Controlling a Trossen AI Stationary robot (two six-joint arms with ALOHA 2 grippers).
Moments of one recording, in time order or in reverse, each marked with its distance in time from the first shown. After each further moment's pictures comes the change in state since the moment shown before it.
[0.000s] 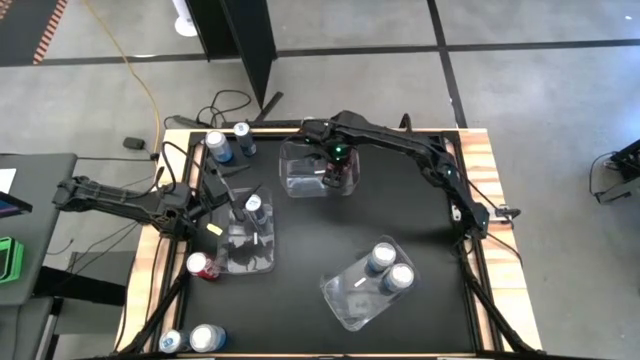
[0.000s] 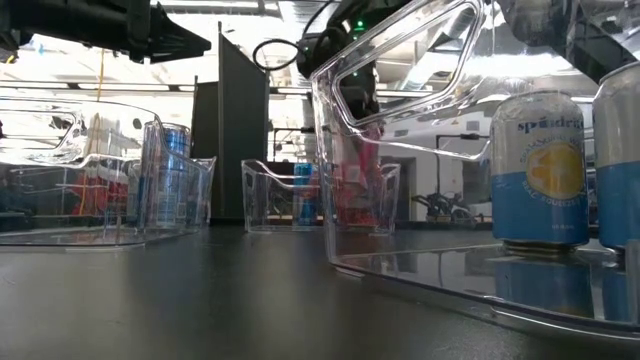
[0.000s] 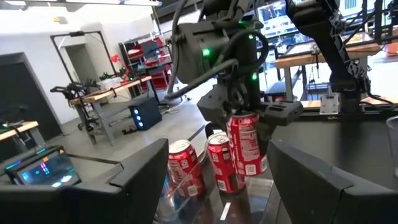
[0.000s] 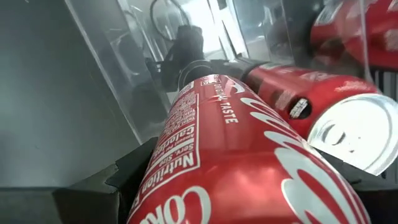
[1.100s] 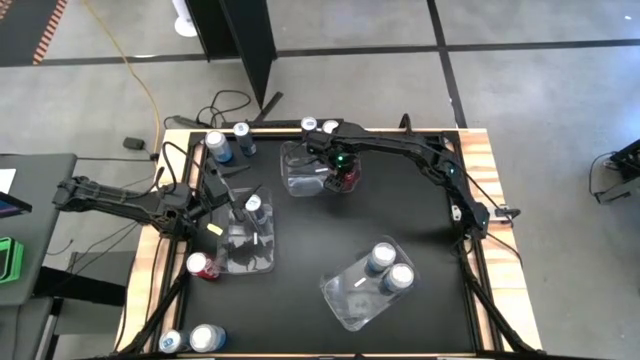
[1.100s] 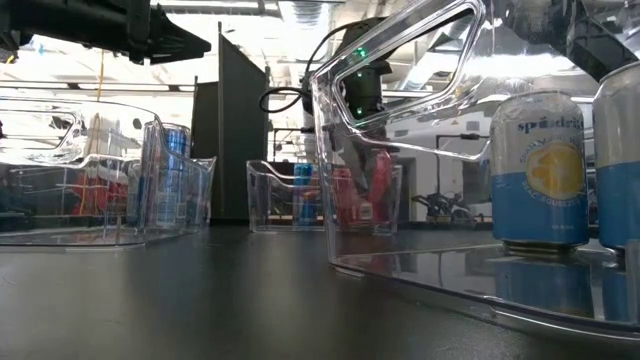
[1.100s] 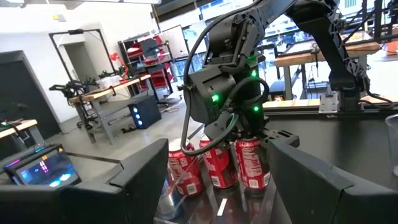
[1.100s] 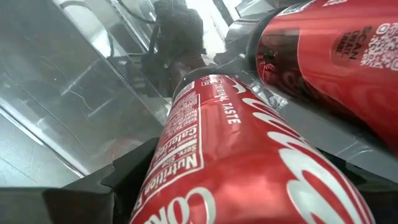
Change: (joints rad) left arm 0.000 0.000 0.000 -0.008 0.000 -0.008; right arm -0.024 -0.008 -0.266 0.173 0.010 0.197
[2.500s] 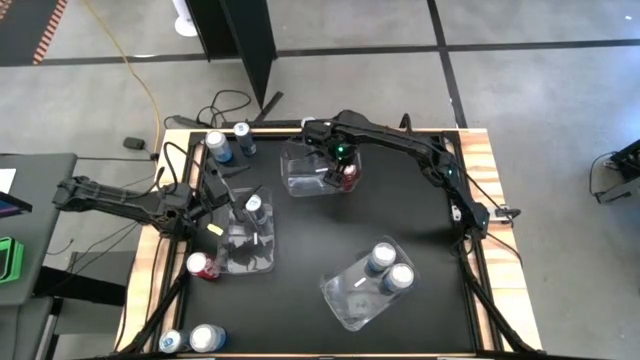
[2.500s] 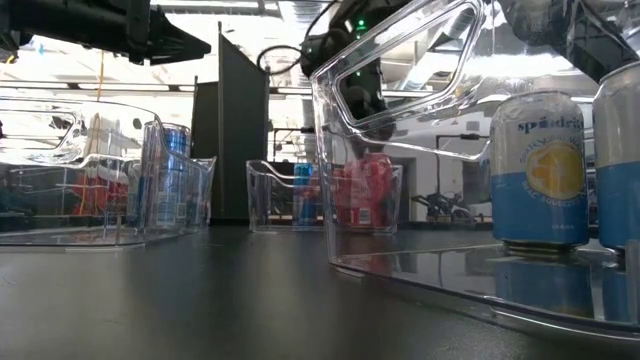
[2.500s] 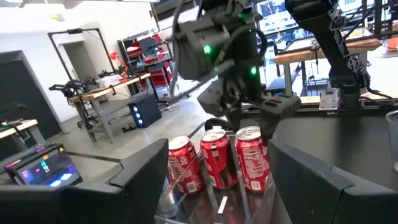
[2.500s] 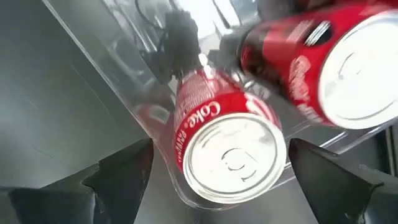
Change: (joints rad) left arm 0.000 0.000 0.000 -0.010 0.000 0.003; right arm 0.020 0.001 0.270 -0.250 0.009 -0.069
